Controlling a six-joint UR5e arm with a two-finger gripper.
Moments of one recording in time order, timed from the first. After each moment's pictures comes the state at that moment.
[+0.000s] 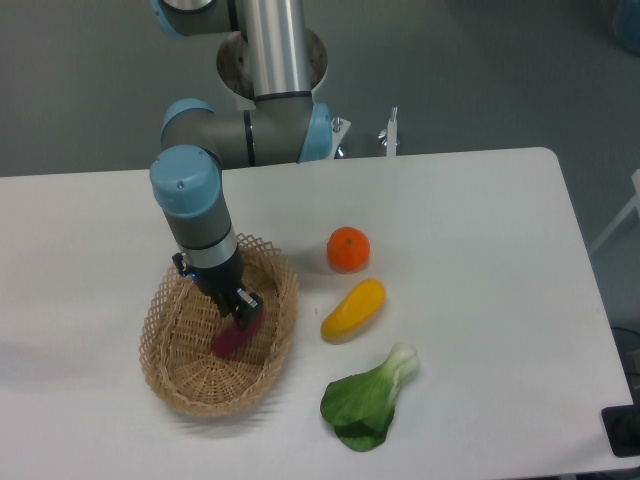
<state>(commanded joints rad) 2.09 -1.92 -1.86 -0.69 1.65 0.84</state>
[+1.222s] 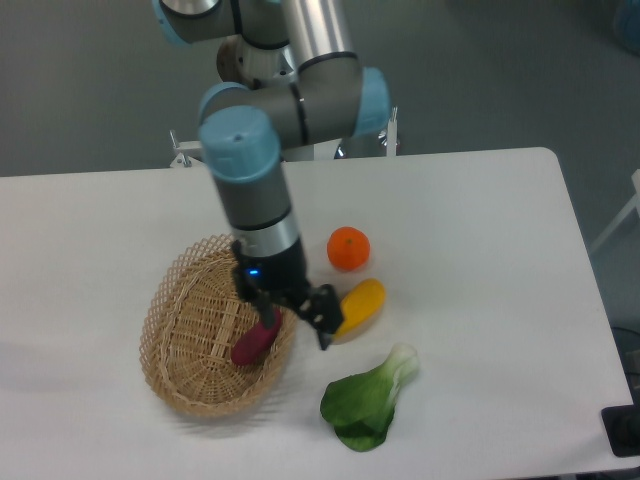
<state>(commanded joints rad) 2.33 -1.84 -1.68 -0.70 1.65 0.94</state>
